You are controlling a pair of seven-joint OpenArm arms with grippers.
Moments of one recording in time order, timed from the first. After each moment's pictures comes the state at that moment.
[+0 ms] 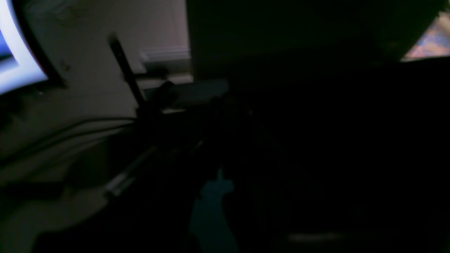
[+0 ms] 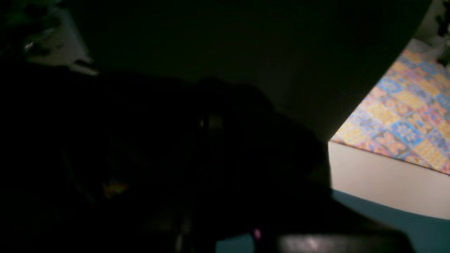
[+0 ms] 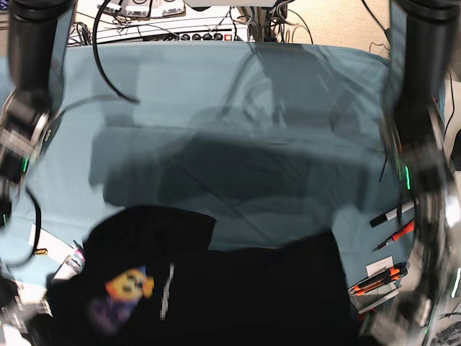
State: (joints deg) left arm -60.3 -14.8 -7.1 53.3 -18.7 -27.0 42.6; right arm 62.2 31.4 5.6 55.0 25.3 36.3 -43.3
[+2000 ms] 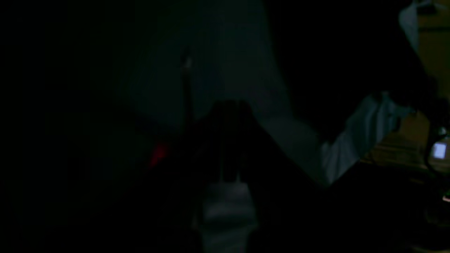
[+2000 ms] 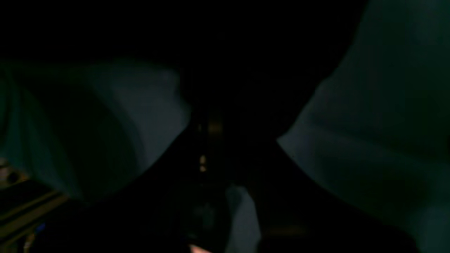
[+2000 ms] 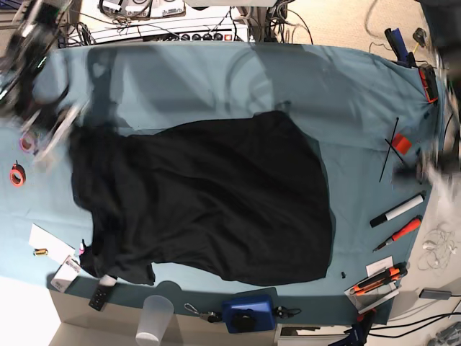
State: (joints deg) left arm -15.4 -34.1 -19.5 50.9 -71.4 -38.6 81.6; right arm -11.1 27.9 30.3 102.1 49.5 33.3 -78.2
